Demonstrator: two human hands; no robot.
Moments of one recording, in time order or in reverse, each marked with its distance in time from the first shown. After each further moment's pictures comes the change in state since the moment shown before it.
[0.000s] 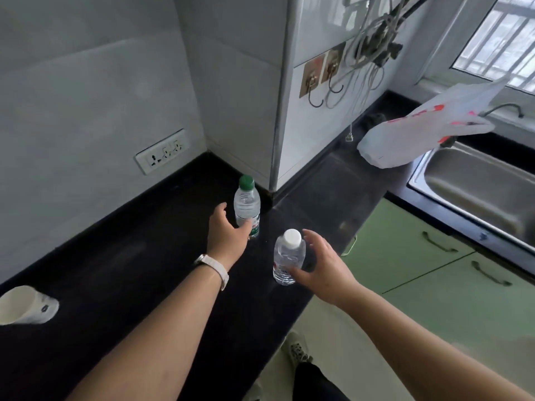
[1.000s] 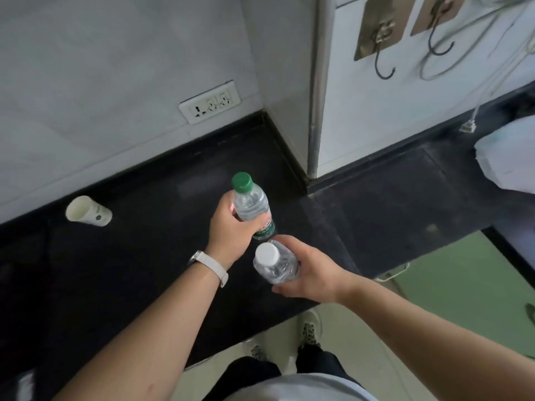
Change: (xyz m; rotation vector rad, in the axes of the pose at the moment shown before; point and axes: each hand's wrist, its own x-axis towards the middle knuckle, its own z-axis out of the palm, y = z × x) left_hand -0.018 0.015 0.049 -0.087 0.373 -0.164; right_hand 0.106 0.037 -0.019 0.167 -0.763 -0.468
